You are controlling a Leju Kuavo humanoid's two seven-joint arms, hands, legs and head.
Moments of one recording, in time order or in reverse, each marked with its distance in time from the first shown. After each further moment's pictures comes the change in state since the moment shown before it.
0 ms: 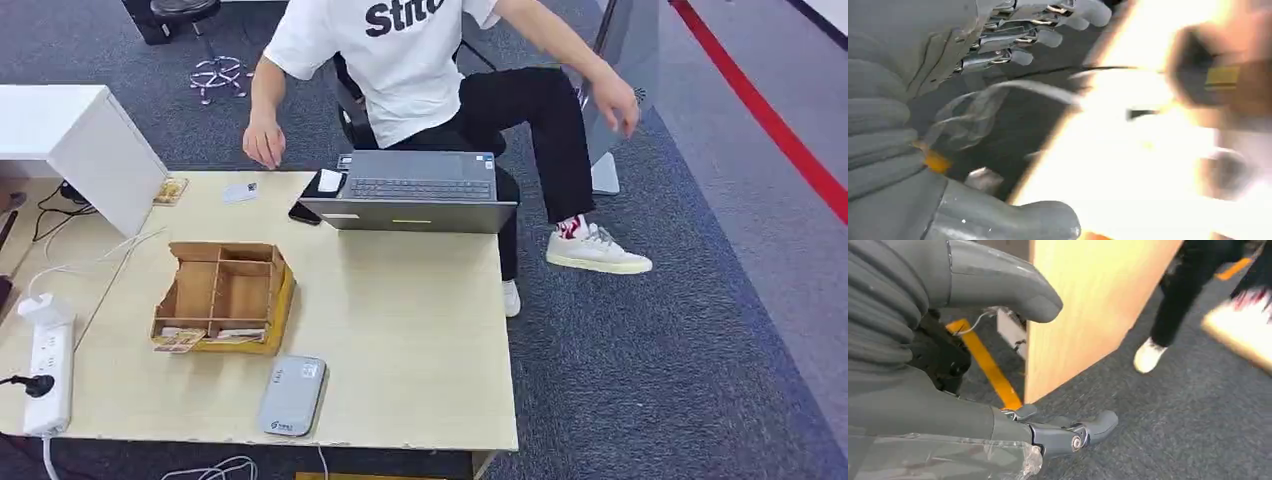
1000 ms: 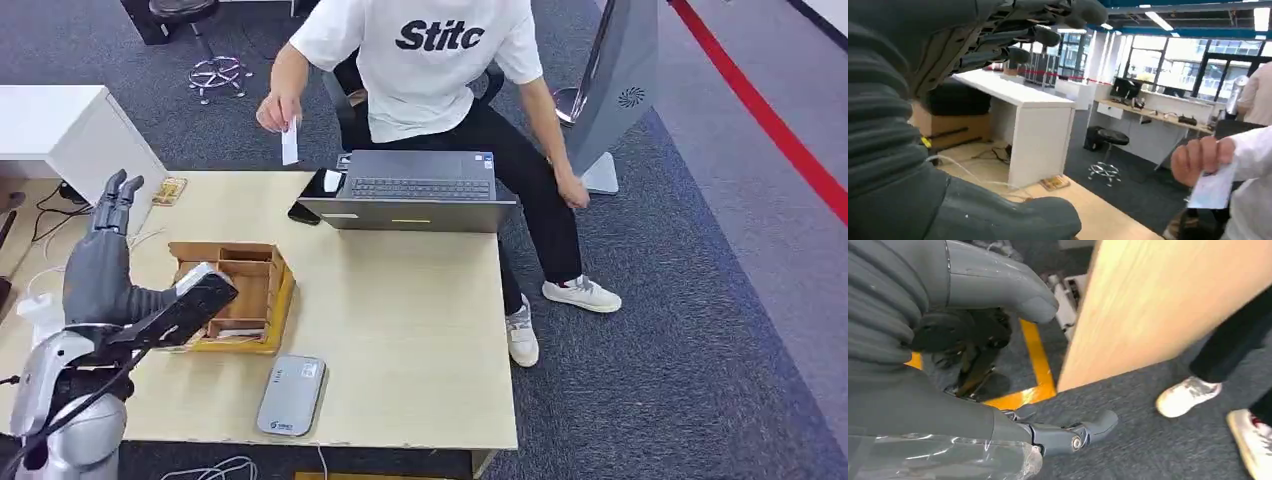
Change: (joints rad) left arm -0.652 0.457 -0.536 0.004 -1.216 -0.396 0.354; right arm -0.112 0.000 -0.060 0.094 0.458 0.155 -0.016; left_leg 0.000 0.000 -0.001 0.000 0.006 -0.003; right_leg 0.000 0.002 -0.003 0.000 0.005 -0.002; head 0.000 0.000
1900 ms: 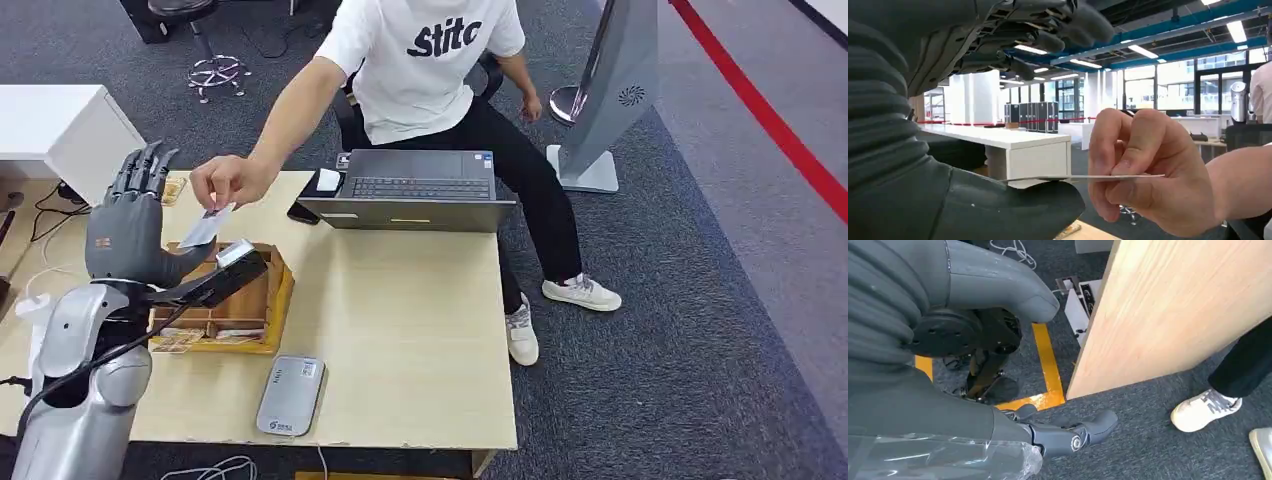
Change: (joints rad) left arm -0.145 0.088 -0.117 0.174 -0.182 0.058 -0.010; right arm -0.039 0.000 -0.014 0.069 0.059 0.035 -0.018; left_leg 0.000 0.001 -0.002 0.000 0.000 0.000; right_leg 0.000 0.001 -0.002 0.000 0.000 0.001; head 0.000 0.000
